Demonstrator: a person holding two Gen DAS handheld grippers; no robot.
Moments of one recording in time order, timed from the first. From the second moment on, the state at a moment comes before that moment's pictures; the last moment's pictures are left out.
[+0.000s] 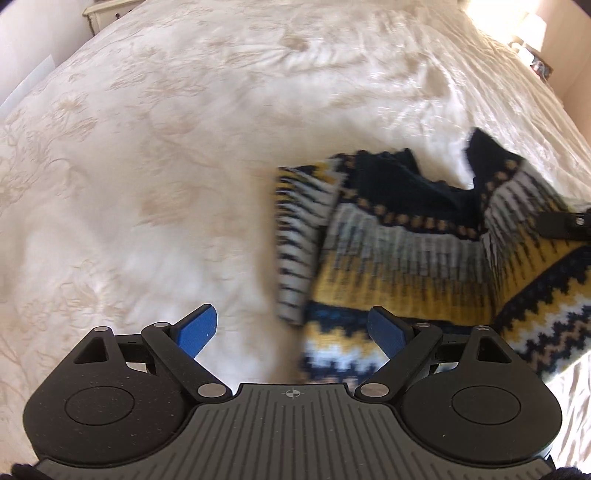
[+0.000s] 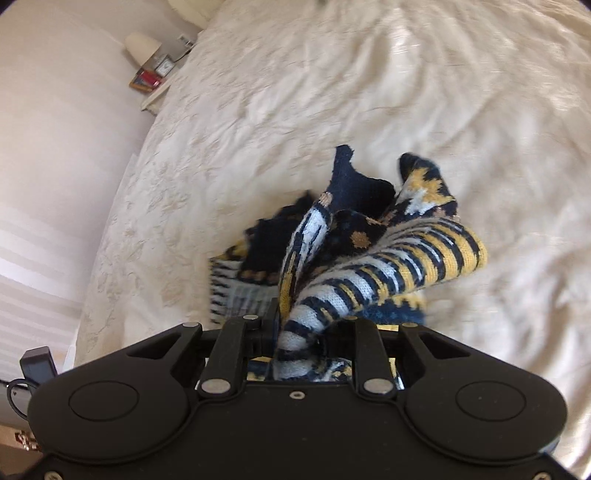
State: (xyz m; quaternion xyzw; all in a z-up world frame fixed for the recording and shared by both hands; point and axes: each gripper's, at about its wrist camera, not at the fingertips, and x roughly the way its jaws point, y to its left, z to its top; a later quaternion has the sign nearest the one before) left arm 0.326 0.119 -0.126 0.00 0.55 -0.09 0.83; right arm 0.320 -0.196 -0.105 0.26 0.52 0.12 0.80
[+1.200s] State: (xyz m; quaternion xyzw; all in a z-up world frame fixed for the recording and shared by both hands) left arm 0.385 0.142 -0.133 -0.09 0.59 -0.17 0.78; right arm 0.224 -0.025 -0.140 -0.11 0.46 0.19 0.86
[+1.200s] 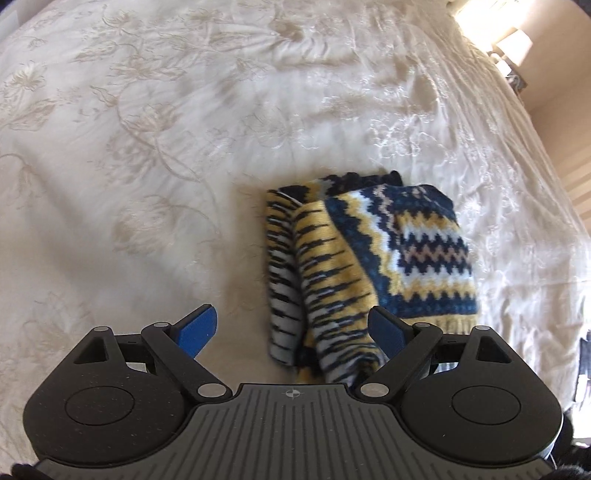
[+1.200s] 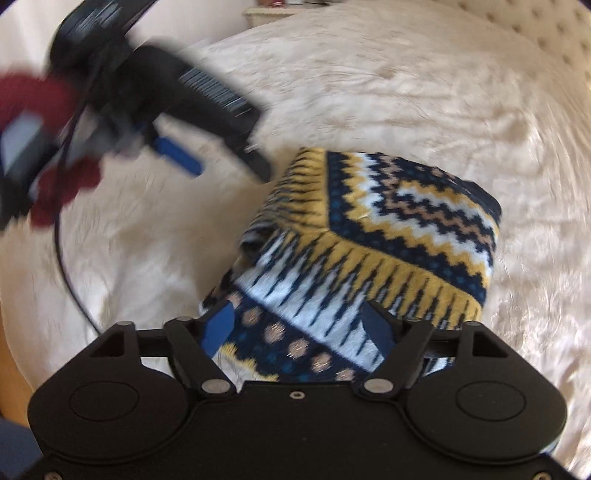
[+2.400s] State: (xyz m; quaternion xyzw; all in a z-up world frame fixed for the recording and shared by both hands) left arm 0.399 0.106 -0.171 -0.21 0.62 -0.21 0.73; right arm 0.222 -0.039 -0.126 -0.06 0.42 0.15 0.89
